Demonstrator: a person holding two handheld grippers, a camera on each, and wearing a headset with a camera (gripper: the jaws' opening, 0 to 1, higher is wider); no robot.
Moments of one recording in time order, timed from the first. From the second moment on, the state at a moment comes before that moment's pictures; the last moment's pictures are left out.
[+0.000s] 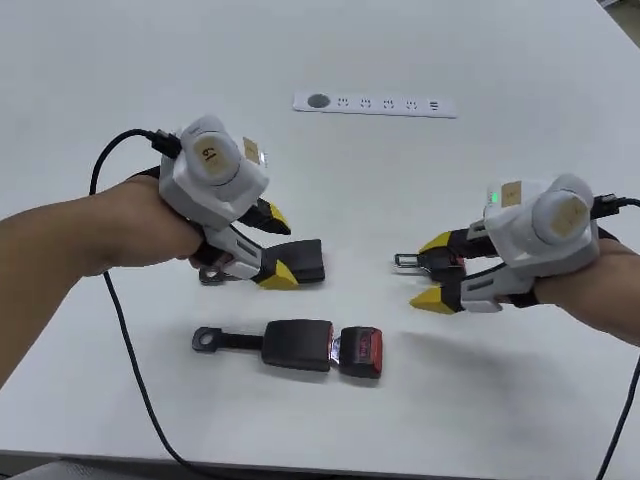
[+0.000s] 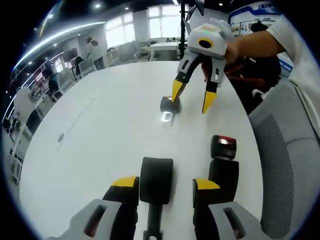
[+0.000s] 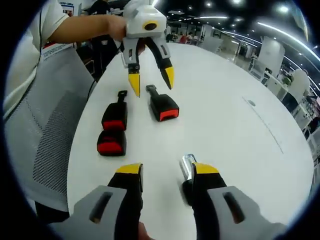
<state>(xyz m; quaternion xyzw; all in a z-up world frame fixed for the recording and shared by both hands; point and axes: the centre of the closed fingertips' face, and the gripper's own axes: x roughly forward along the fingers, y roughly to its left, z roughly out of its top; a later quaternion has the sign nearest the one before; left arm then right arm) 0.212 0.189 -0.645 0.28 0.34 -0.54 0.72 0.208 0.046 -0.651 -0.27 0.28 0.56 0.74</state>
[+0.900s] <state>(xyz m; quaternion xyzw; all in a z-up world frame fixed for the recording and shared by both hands) 0.232 0.197 -0.690 0.35 0.35 -0.56 0.66 0.251 0.011 -0.690 -0.34 0.33 0.57 0.68</state>
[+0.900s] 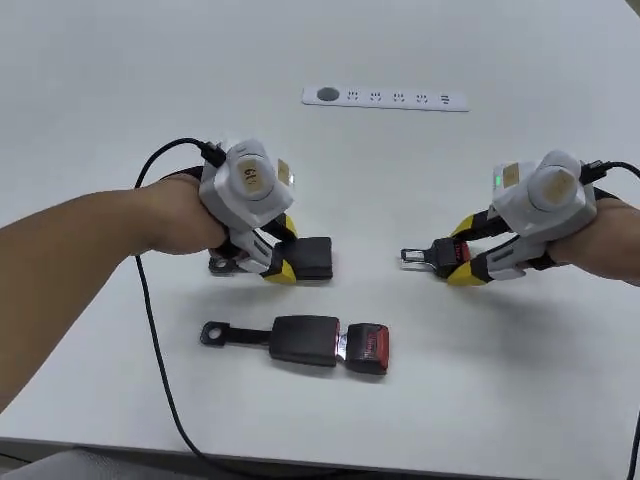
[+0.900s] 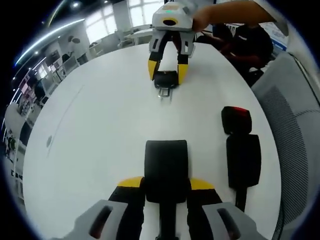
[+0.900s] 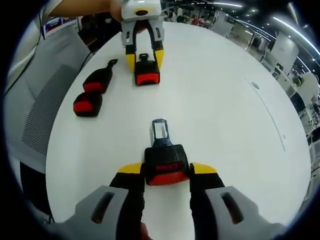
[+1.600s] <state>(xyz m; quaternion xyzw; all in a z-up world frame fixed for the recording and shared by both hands) 0.227 0.195 -0.691 0.36 0.39 -0.57 0.63 0.248 0.011 -0.691 -0.33 0.36 0.56 0.67</state>
